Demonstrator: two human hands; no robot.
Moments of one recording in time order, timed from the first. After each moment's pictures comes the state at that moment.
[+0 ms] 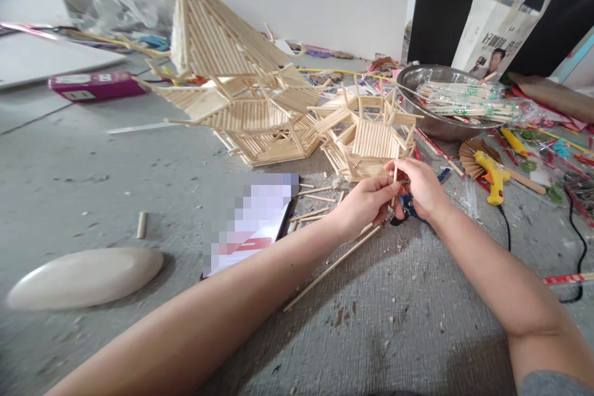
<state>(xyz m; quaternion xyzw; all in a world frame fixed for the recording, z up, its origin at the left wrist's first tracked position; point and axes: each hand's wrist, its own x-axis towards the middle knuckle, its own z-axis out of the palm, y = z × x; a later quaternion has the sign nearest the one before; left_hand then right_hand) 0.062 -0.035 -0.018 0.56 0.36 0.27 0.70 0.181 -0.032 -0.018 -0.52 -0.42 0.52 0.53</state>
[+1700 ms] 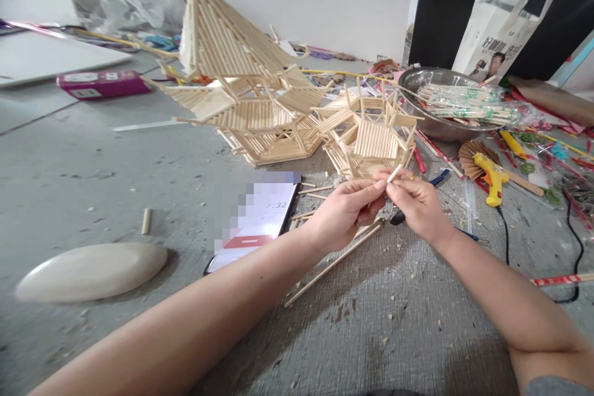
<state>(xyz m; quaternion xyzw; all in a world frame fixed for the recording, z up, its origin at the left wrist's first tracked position) 0.043 -0.052 -0.002 0.43 0.30 0.34 0.78 0.185 -0.066 -0.024 -0.42 -0.67 0.34 0.51</state>
